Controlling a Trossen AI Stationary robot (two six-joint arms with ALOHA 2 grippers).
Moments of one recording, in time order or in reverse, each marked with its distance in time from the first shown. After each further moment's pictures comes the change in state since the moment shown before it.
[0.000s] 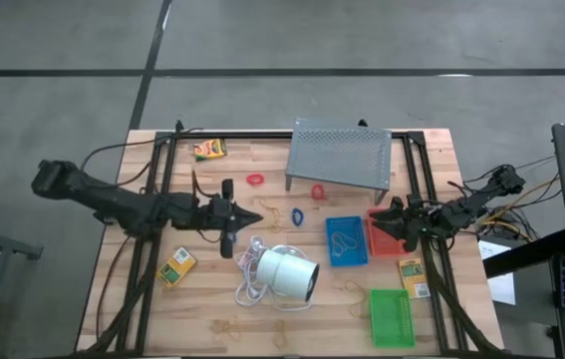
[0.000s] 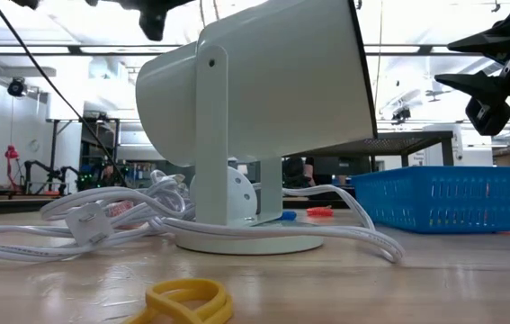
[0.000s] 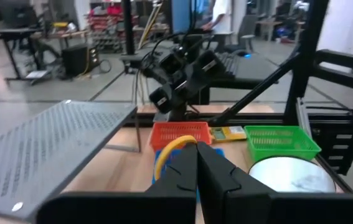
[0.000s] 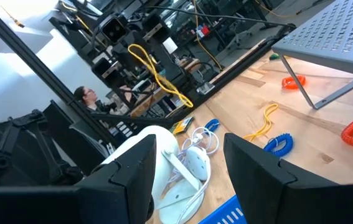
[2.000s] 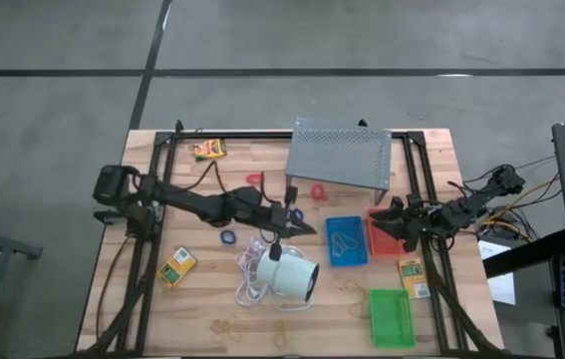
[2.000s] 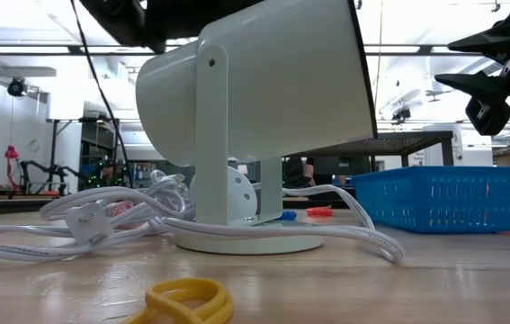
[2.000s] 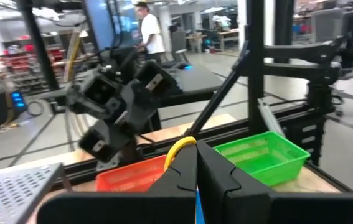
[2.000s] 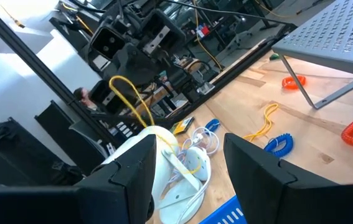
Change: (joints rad) left arm 0.153 0.630 0.333 0.366 0.481 0.151; right arm 0.000 -0.001 0.000 0.000 0.000 0.000
